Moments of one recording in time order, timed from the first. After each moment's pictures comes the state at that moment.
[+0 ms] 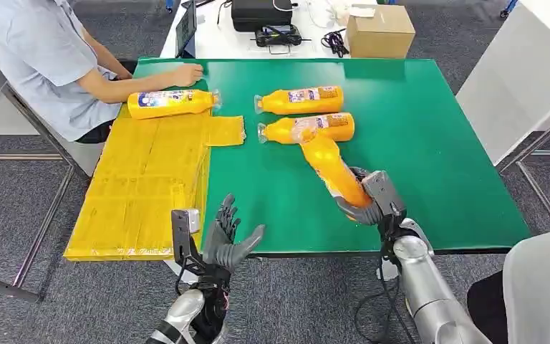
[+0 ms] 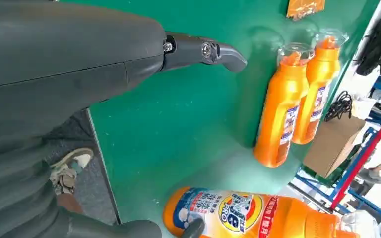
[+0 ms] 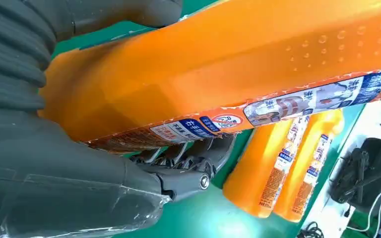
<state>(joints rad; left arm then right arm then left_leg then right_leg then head) -0.19 -0.24 -0.71 -1.15 0.42 0.30 -0.37 -0.40 -0.11 0.18 -0.93 0.22 0.13 -0.35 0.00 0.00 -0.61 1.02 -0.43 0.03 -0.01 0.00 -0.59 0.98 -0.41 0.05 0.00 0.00</state>
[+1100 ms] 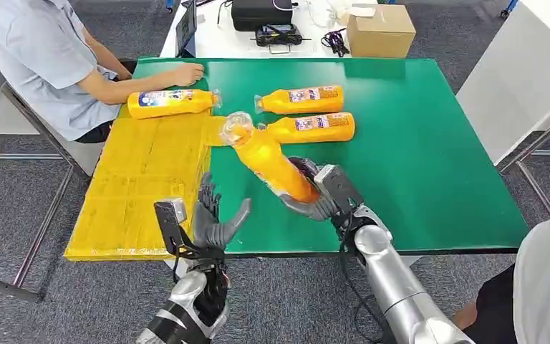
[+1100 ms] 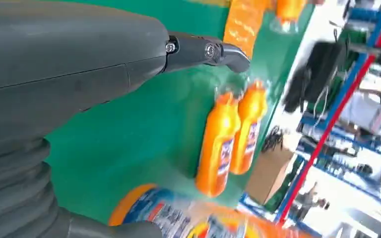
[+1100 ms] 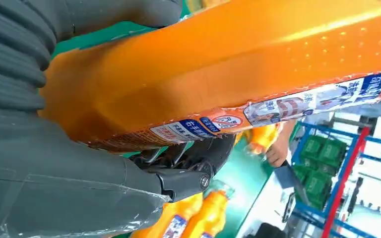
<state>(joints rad) -0.29 -0.30 -0.60 -1.03 0.41 0.36 -0.60 -0.43 -0.02 0.43 -1.09 0.09 0.21 -0.35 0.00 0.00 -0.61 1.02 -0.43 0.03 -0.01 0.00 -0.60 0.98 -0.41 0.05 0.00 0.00</state>
